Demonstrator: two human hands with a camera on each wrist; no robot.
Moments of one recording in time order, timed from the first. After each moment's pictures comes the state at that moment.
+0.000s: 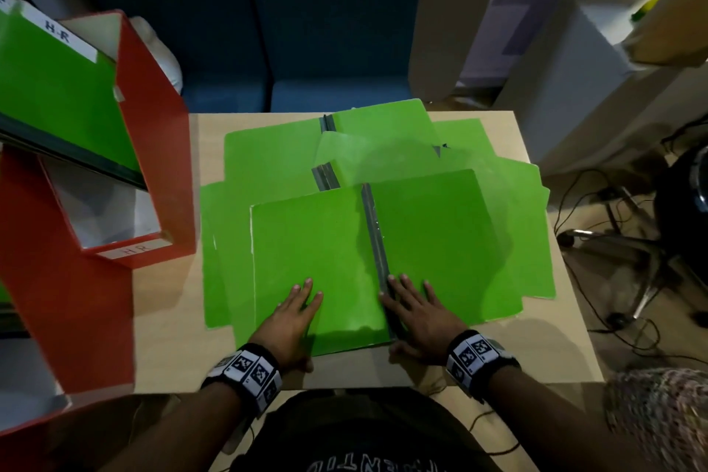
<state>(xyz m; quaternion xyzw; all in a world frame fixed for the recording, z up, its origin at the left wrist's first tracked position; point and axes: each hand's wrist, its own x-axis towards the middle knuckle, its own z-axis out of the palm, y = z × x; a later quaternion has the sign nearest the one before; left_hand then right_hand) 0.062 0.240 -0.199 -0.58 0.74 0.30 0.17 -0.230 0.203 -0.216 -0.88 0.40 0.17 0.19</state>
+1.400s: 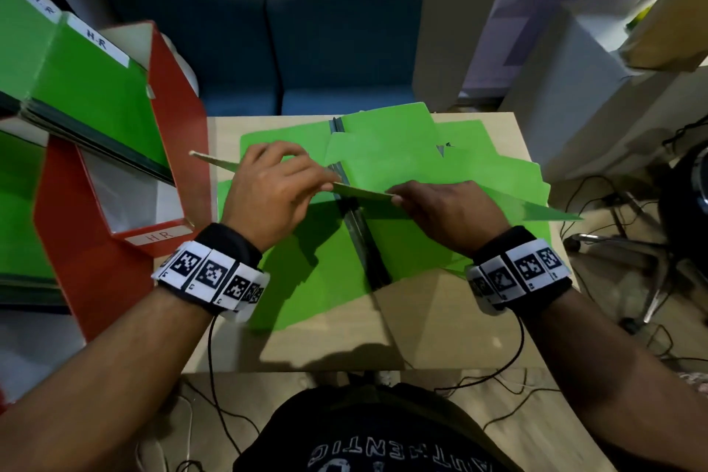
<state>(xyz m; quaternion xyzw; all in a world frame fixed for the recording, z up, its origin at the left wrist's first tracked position) 0.073 0.161 -0.006 -0.45 0.84 -0.11 -0.28 -0.199 0.137 -0.024 -0.90 0.35 -0.25 0.00</state>
